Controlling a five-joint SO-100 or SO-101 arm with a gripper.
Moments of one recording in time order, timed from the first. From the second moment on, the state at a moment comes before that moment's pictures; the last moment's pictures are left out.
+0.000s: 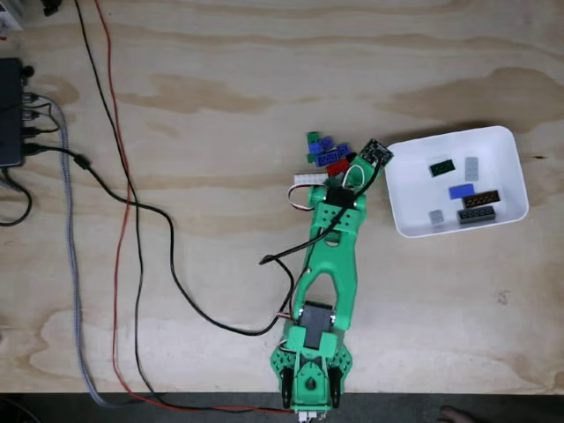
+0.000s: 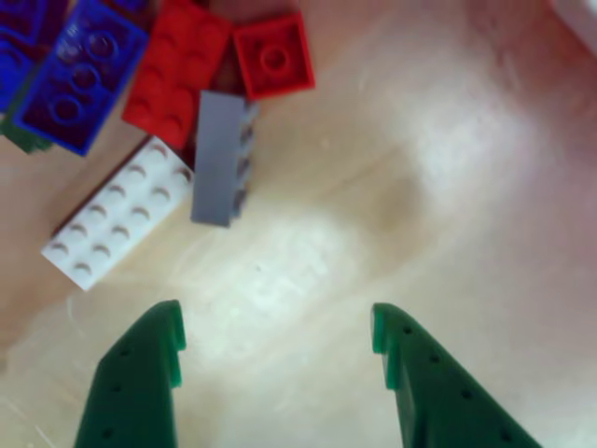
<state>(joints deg) 10.5 96.6 116.1 60.2 -60.8</state>
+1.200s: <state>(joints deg) 22.1 127.1 94.0 65.0 -62.3</state>
